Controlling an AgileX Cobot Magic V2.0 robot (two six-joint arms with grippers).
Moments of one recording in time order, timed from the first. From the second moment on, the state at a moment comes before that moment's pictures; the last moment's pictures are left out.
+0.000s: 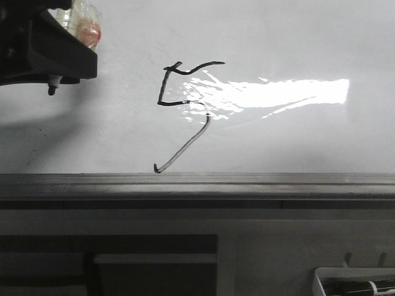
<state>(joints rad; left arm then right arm) -0.76 1.11 -0.53 -0.81 -0.16 0.32 0.36 0.73 -0.77 0.79 0.59 -1.01</state>
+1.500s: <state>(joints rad) -0.78 1.29 -0.56 -0.87 -0.29 0.32 0.35 0.73 -0.72 0.79 0.56 -1.00</state>
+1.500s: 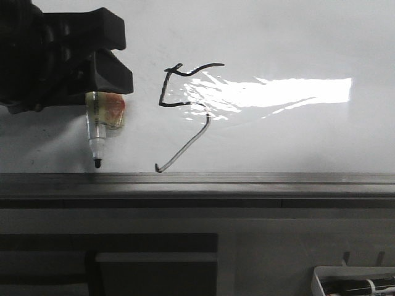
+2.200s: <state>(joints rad) -0.76 0.92 -0.58 -0.89 -0.32 0.43 0.35 0.70 -0.72 0.78 0.50 -1.00</state>
